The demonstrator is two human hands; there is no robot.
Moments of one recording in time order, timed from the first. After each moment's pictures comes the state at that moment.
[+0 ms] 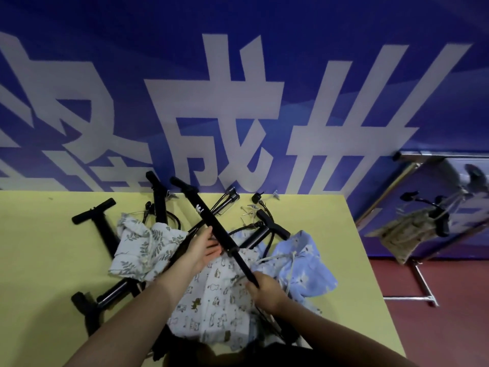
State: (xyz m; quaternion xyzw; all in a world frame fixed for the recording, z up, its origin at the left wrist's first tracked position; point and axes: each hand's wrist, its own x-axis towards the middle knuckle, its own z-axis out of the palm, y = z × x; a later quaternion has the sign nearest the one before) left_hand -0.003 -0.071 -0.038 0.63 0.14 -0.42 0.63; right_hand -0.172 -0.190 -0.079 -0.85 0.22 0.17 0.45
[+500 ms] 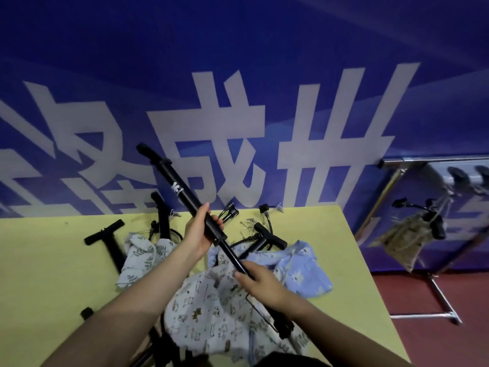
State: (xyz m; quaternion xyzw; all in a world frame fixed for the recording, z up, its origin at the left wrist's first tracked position) left_hand -0.008 -0.096 0.052 0.51 0.09 -0.31 0.79; right_hand -0.176 -0.193 -0.010 -0.82 0.10 0.03 0.57
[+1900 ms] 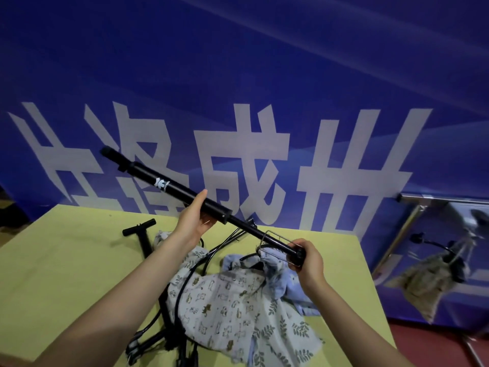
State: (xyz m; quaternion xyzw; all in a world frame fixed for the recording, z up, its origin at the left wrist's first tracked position) left_hand -0.037 -0.042 0.141 0.57 0.03 -0.20 0.80; right_hand -0.190 -0.236 0.072 -0.48 0.33 -0.20 0.78
